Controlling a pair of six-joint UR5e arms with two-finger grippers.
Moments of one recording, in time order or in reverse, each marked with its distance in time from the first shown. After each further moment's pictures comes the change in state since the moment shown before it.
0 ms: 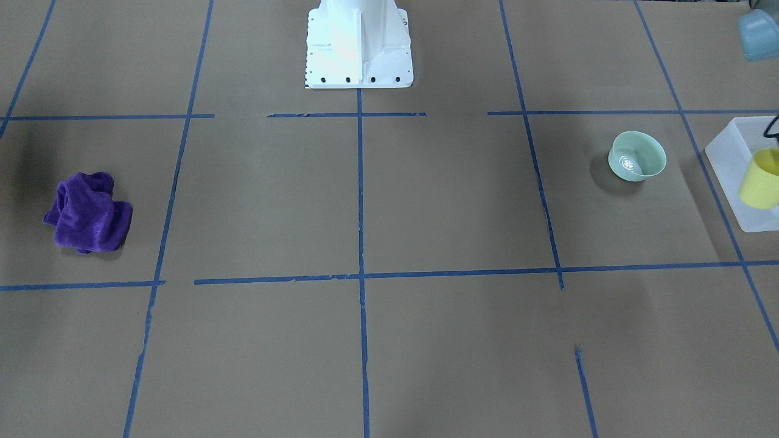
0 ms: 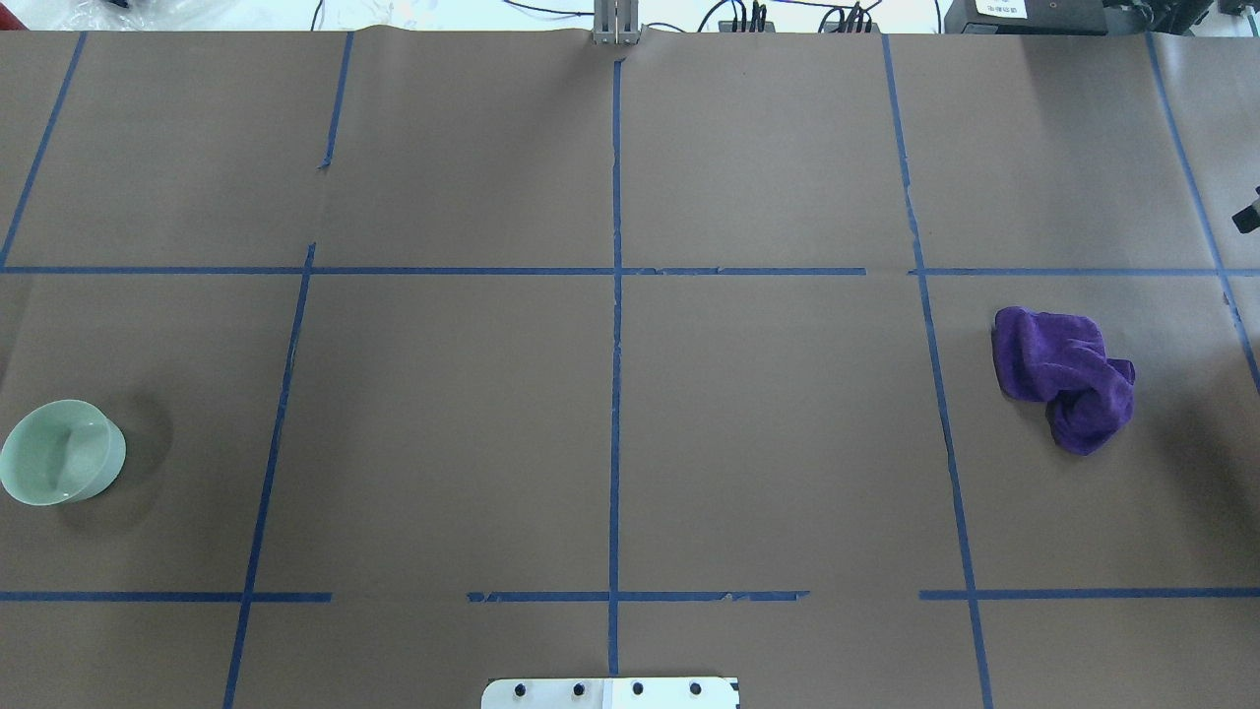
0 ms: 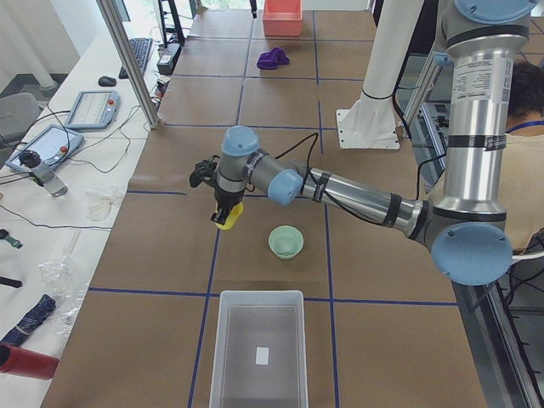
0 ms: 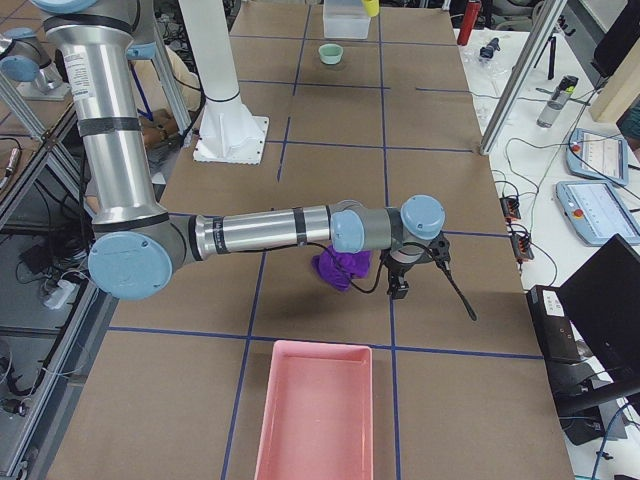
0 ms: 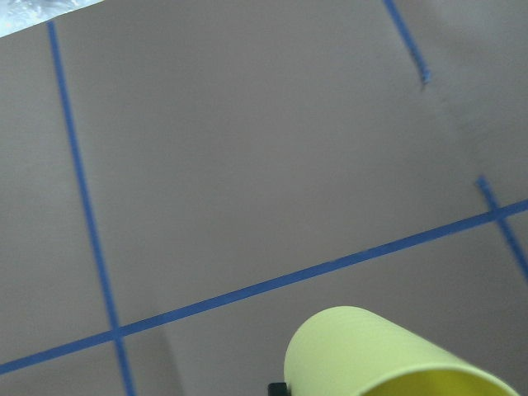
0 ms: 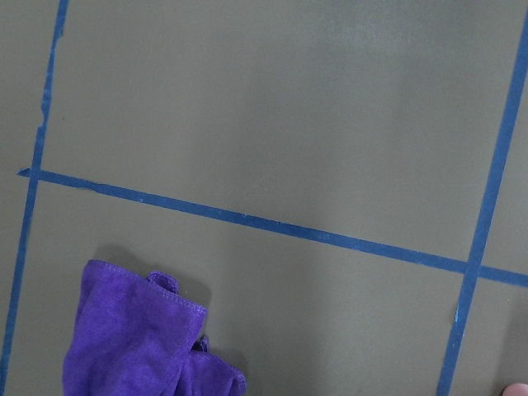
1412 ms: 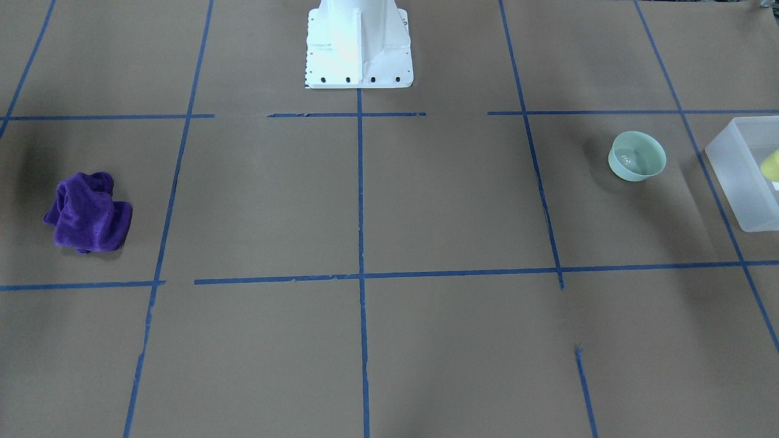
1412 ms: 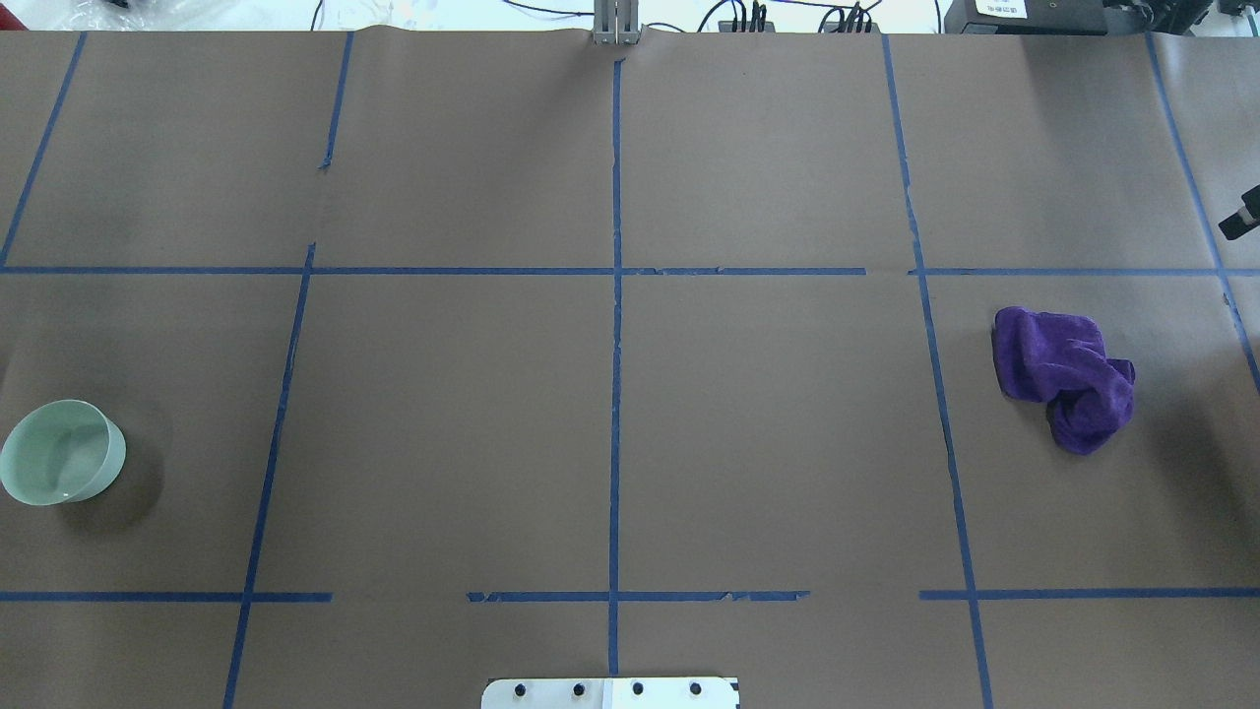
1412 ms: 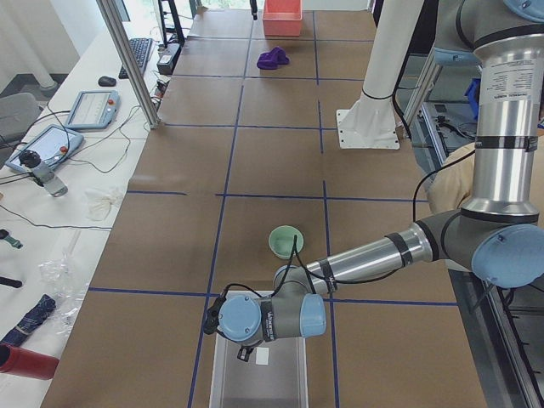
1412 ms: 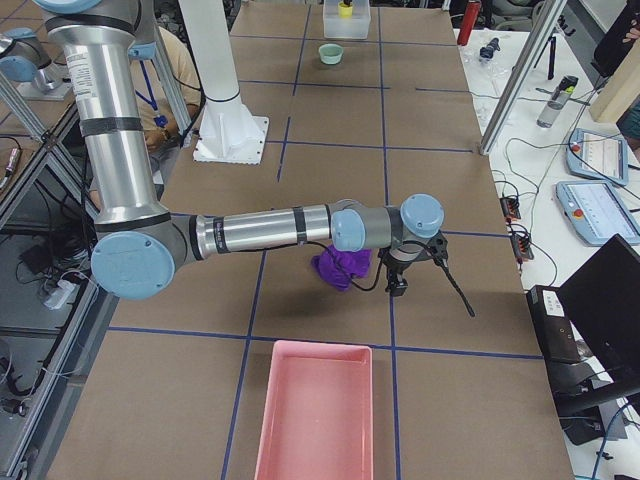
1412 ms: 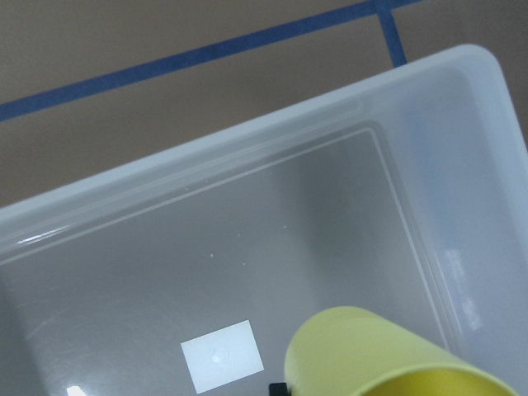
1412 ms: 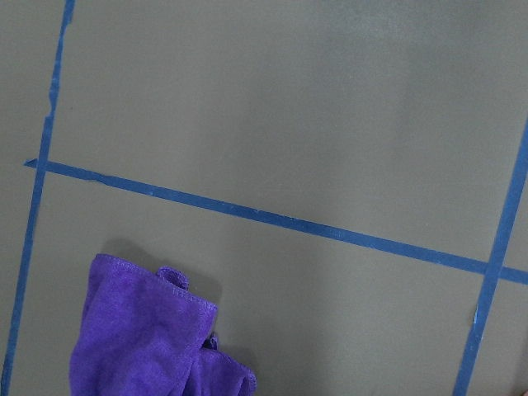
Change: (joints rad) left arm -0.105 -0.004 0.549 -0.032 -0.283 0.317; right arm -0.021 0.000 0.001 0.001 0.003 -0.001
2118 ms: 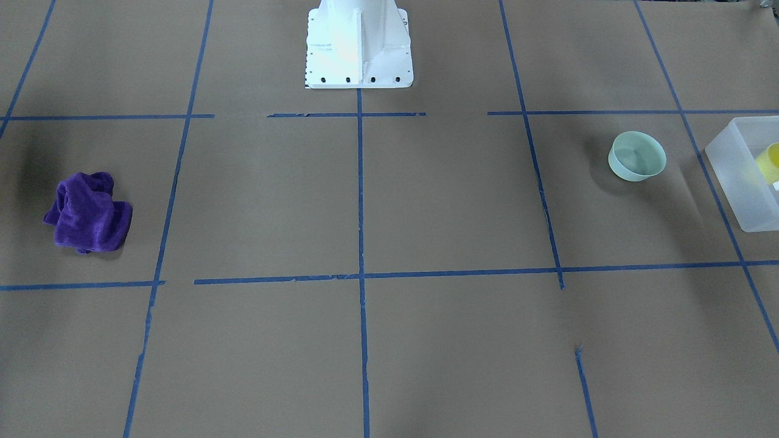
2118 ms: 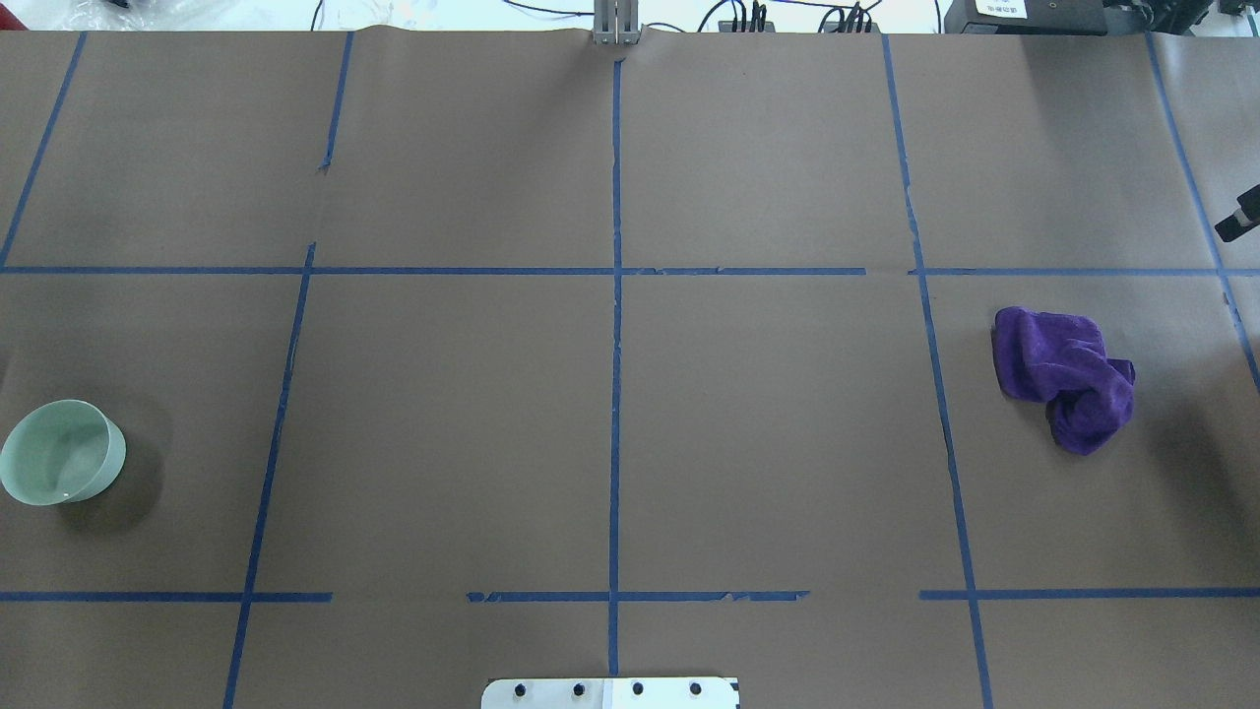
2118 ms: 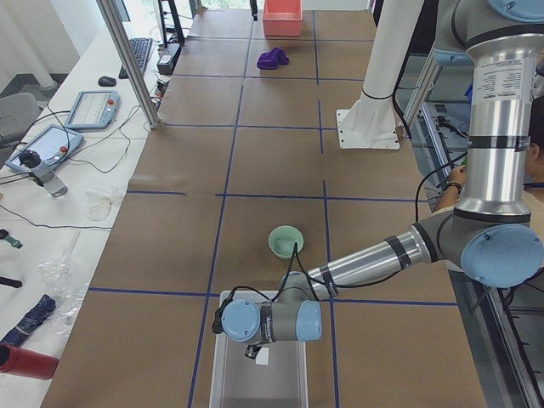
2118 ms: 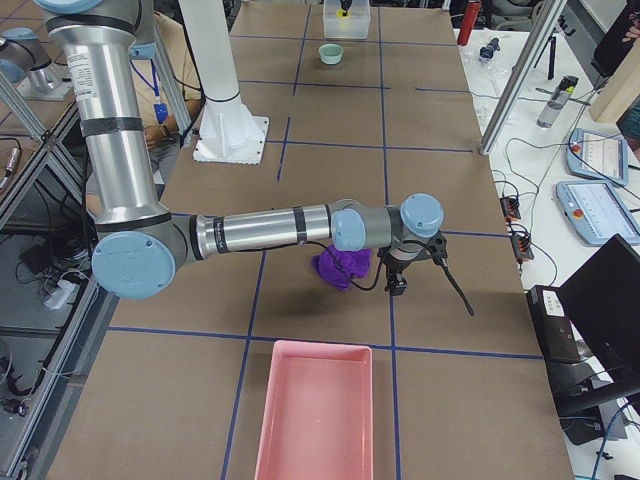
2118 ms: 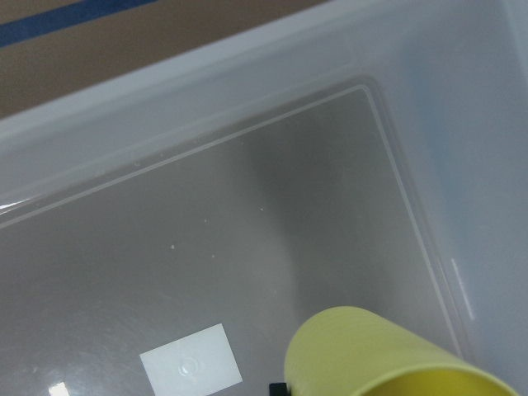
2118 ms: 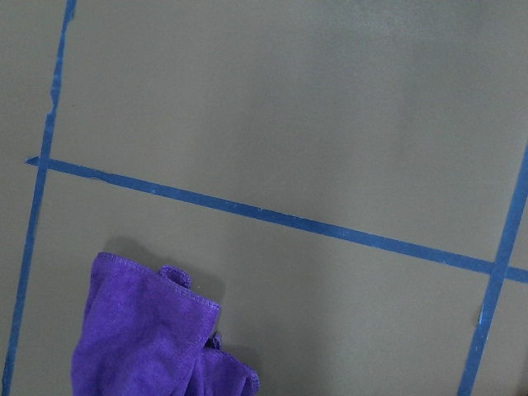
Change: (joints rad) left arm 0.032 0.000 0.041 -0.062 -0.002 -0.005; right arm -0.005 0.000 0.000 0.000 0.001 0.001
